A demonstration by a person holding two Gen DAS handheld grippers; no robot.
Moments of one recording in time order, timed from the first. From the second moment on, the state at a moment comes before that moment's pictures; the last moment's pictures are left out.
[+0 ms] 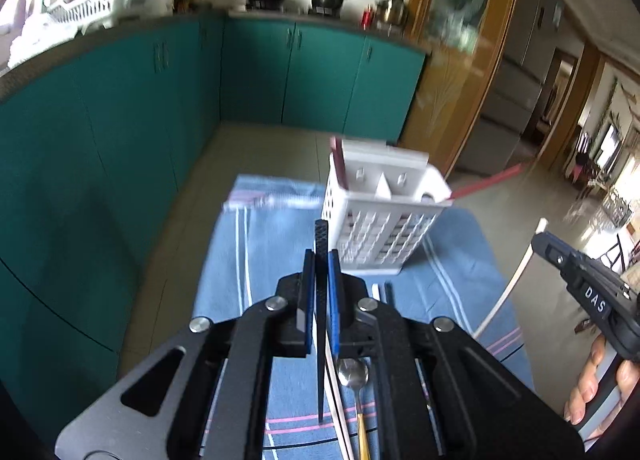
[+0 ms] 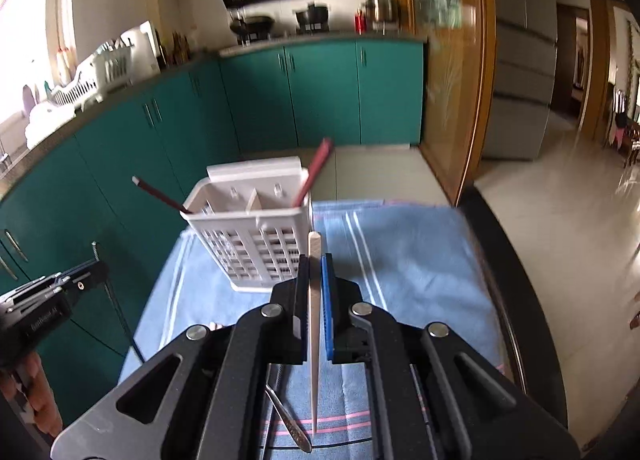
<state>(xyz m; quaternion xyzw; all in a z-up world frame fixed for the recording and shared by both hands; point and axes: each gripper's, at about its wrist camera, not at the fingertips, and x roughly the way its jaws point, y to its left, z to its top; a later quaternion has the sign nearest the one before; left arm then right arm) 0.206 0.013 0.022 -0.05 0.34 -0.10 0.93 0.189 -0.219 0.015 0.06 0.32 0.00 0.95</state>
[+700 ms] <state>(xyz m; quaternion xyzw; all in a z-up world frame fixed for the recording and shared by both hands) 0.214 0.025 0.114 -0.06 0.25 -0.13 0.96 0.186 -0.216 0.092 0.06 0.25 0.05 0.97</state>
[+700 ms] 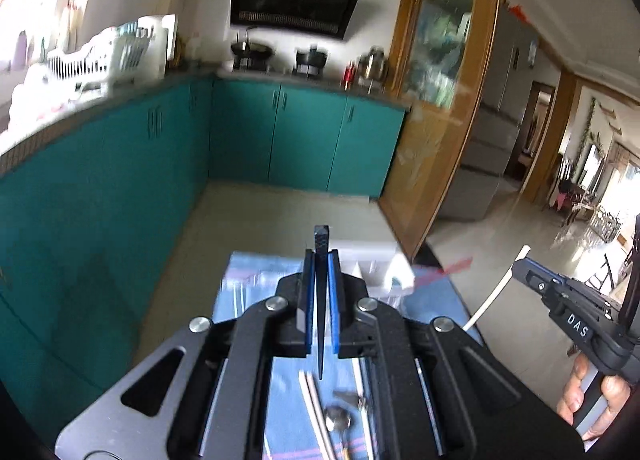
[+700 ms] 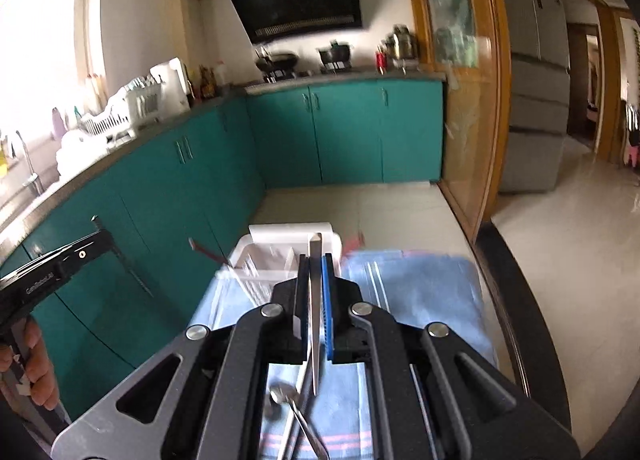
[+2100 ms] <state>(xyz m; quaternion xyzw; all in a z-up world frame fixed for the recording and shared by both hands) 0.223 0.043 0.067 -0.03 0.24 -0.03 0.97 0.145 -0.236 0.070 0.06 0.20 0.03 0.98</state>
